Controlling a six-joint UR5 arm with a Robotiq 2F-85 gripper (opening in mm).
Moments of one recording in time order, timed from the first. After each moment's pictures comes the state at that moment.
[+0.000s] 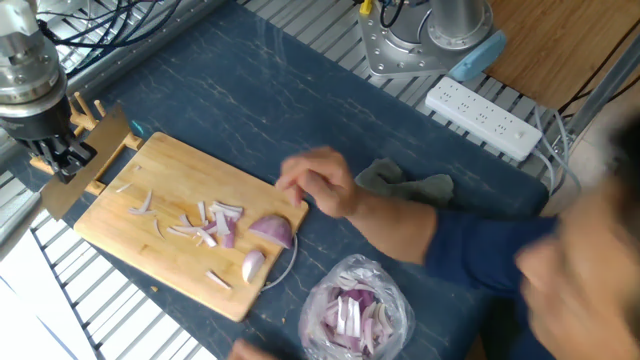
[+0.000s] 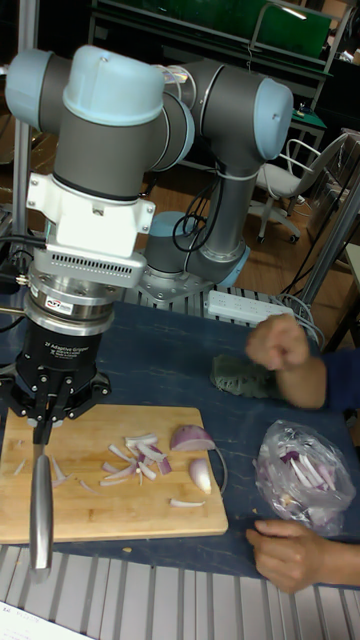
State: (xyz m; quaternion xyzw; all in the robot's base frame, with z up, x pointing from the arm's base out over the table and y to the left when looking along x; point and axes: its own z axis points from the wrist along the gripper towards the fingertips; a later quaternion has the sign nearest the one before) arm 0.728 -0.143 0.174 -0.11 0.99 -0.03 0.07
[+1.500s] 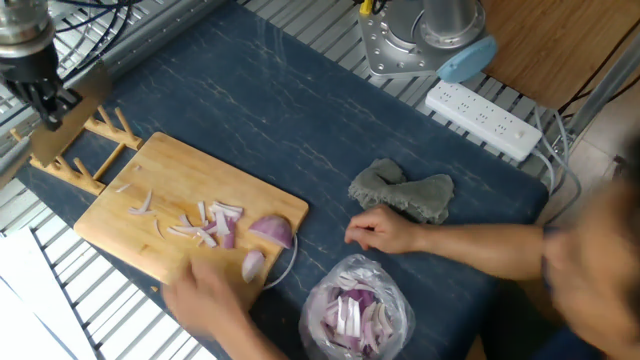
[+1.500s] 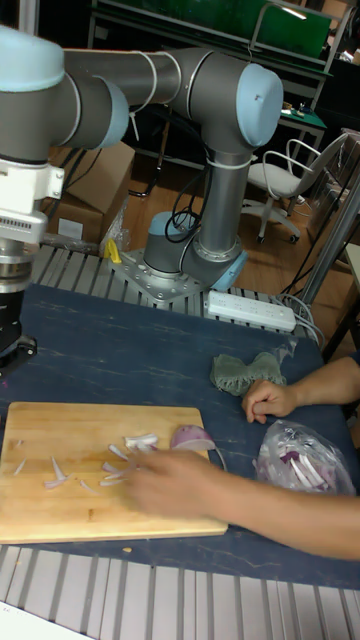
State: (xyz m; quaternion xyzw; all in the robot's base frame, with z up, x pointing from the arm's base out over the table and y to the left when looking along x) arm 0.674 -0.241 0.163 -0.11 0.99 -0.04 0.08
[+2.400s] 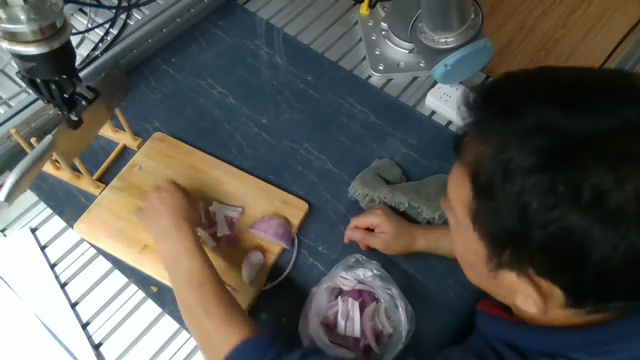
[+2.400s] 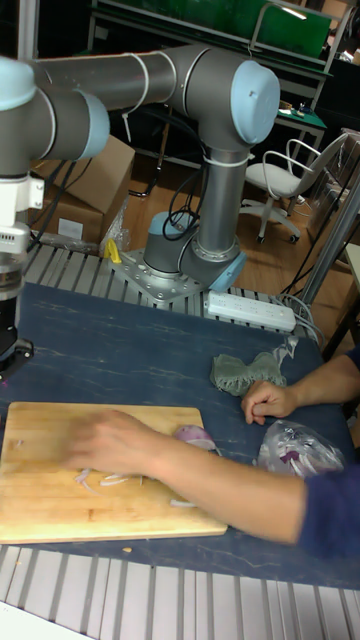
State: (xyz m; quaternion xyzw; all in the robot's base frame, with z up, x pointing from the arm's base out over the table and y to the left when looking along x) arm 0.656 -0.243 0.129 -0.13 0.99 0.00 0.08
